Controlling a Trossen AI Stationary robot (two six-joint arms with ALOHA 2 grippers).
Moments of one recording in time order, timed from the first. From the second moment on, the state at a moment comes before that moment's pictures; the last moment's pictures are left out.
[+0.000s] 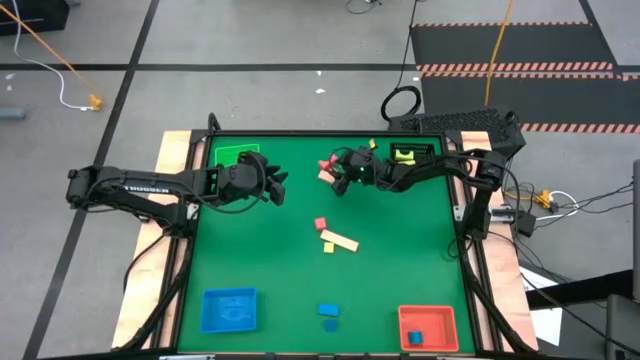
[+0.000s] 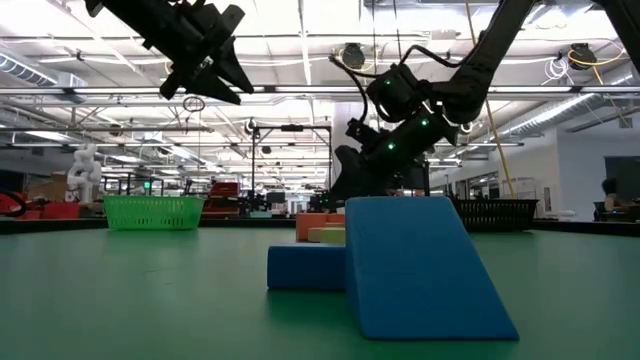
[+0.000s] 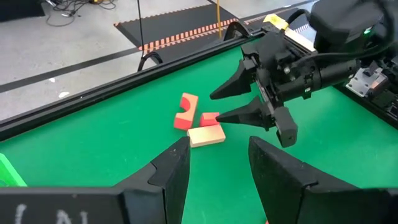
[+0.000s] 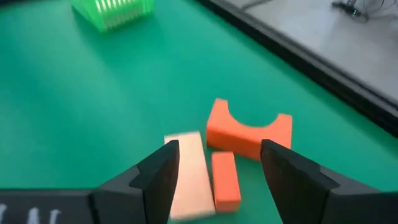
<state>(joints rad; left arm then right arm) 0.08 1.12 0.79 -0.20 -0.51 -0.55 -0.38 1.84 0.83 0.45 0.16 0.14</state>
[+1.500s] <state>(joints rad) 0.03 1.15 0.79 -0.20 -0.50 -0.52 -0.35 1.77 1.04 0.00 0.07 0.17</state>
